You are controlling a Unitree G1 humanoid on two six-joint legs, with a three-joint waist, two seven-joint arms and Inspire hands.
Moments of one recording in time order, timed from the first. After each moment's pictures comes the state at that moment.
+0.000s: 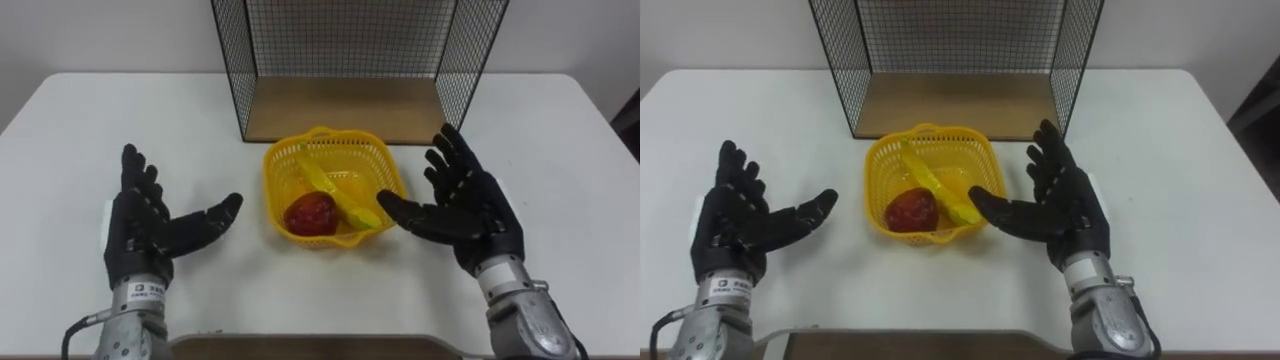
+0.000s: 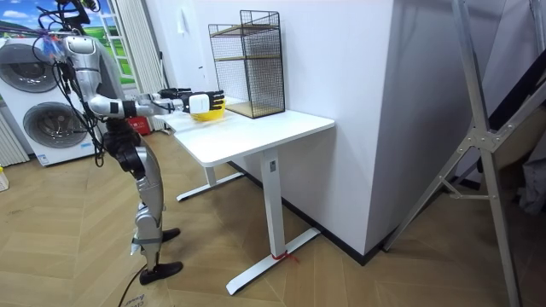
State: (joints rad) left arm 0.20 0.14 -0.06 0.09 -0.35 -0.22 0.17; right arm 0.15 -0.20 0.05 0.07 0.45 -0.11 0.09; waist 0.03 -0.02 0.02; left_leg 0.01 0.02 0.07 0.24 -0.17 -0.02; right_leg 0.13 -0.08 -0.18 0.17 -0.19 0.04
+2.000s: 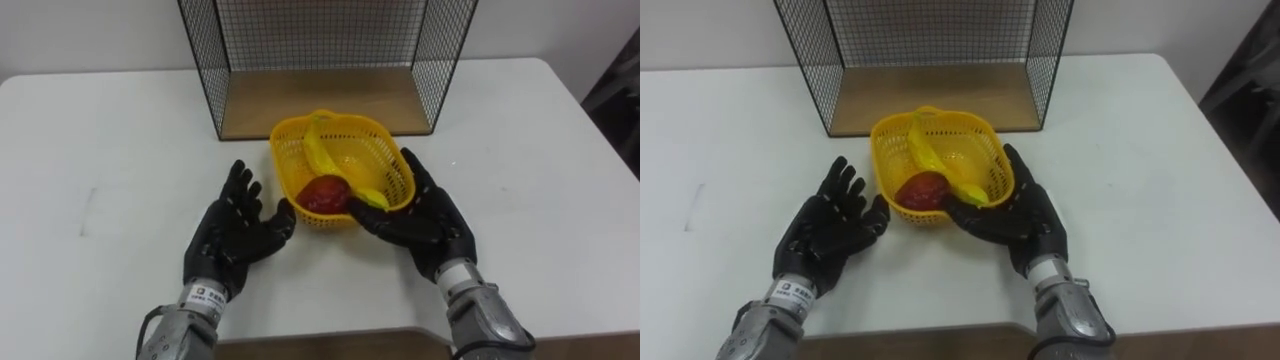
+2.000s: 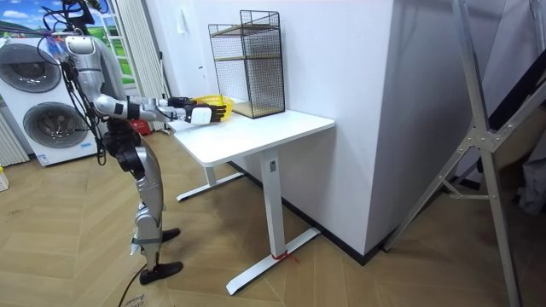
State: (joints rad) left arm 0.17 0.11 -0.20 0.12 -0.56 -0.10 -0.07; right arm 0.06 -0.13 0.13 0.27 0.51 -0.11 0.12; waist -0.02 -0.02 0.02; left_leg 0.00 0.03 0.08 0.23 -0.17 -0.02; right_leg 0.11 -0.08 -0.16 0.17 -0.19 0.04
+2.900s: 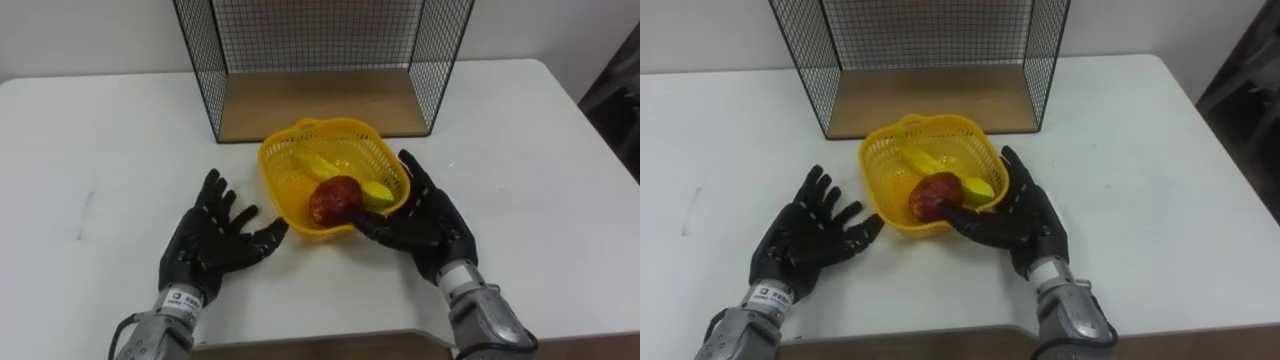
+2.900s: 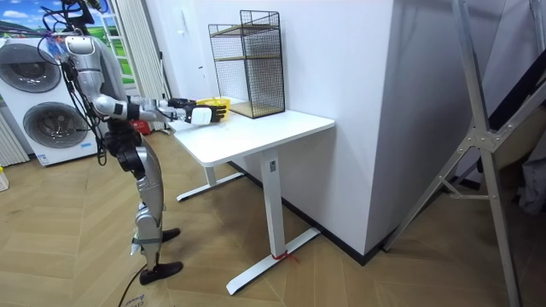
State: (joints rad) left arm 0.17 0.15 -0.08 0.19 -0.47 -0.10 -0.07; right arm 0.07 -0.16 0.12 0.27 0.49 -0.11 0.12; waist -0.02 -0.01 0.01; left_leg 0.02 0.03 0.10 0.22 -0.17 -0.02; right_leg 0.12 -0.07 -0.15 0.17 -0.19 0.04
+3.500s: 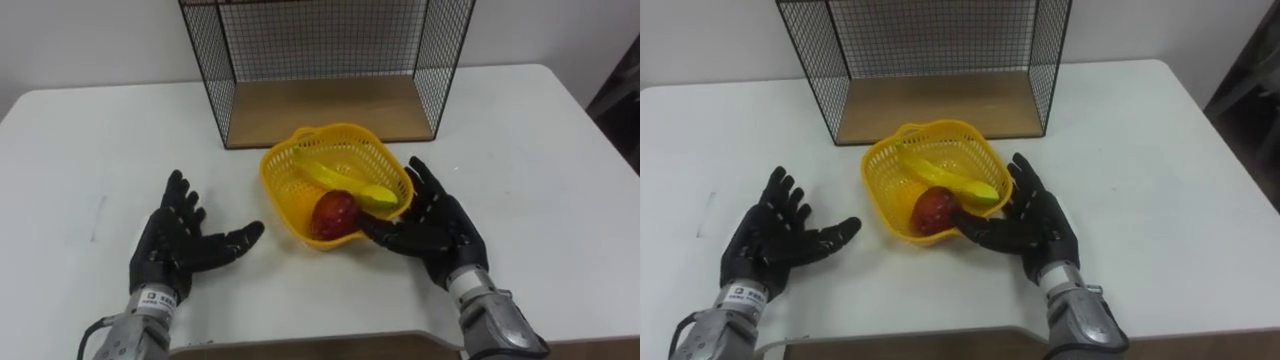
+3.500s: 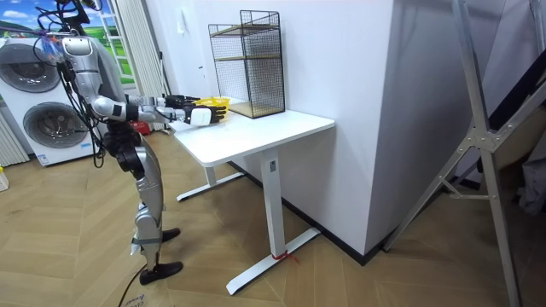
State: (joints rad) left arm 0.17 0.15 0.00 0.18 -0.42 -0.10 -0.02; right arm 0.08 -0.19 0.12 0.27 0.50 -0.11 0.09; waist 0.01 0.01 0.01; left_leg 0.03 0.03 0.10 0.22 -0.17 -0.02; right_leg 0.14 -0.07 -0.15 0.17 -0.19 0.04
